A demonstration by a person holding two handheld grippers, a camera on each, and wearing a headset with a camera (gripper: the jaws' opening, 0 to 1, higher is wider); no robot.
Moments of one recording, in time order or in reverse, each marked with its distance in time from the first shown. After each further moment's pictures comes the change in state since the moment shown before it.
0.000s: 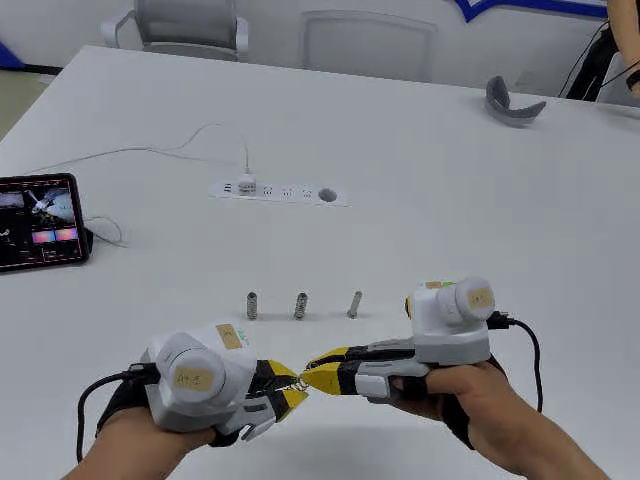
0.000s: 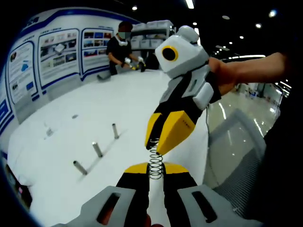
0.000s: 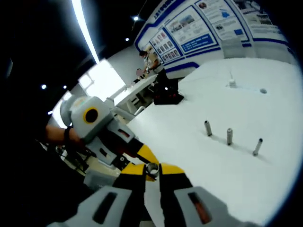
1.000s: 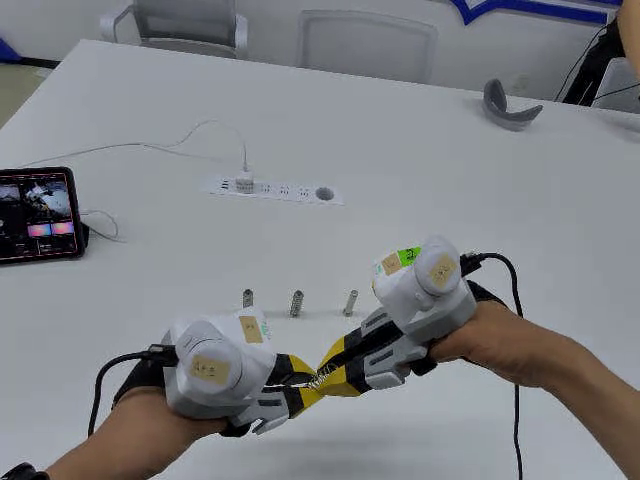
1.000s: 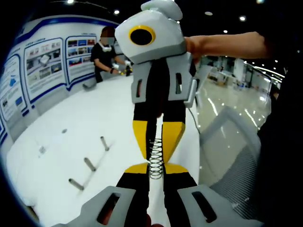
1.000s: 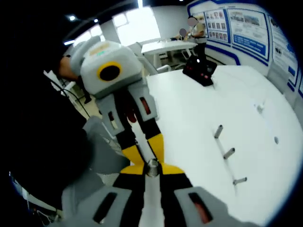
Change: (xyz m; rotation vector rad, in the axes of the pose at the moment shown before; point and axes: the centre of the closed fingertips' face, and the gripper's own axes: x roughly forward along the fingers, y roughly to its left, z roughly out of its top) left arm 0.006 -0.020 0.018 0.114 -0.010 -0.096; right arm -0.013 0.010 -0.018 -0.467 0.427 0.112
